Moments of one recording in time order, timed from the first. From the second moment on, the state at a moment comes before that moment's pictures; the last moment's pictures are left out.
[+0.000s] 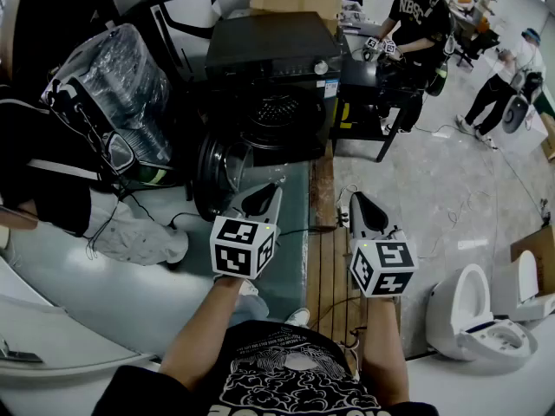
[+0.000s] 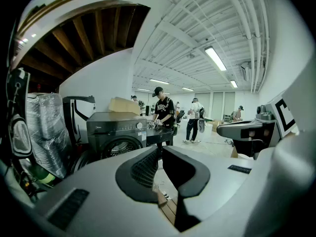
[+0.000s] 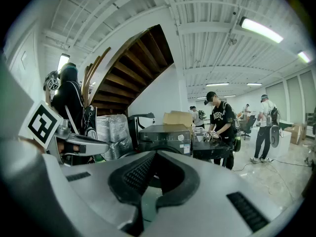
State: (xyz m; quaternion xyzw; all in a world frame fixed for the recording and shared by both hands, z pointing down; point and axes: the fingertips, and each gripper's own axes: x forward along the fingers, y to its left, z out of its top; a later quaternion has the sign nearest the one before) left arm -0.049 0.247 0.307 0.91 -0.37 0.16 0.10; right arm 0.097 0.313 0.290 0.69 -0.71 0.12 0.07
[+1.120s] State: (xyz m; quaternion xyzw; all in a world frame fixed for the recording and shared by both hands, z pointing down) left arm -0.039 0.184 0.337 0.91 -0.36 0.16 0.13; right arm 0.080 0.239 0.320 0.66 -0.74 0.13 0.08
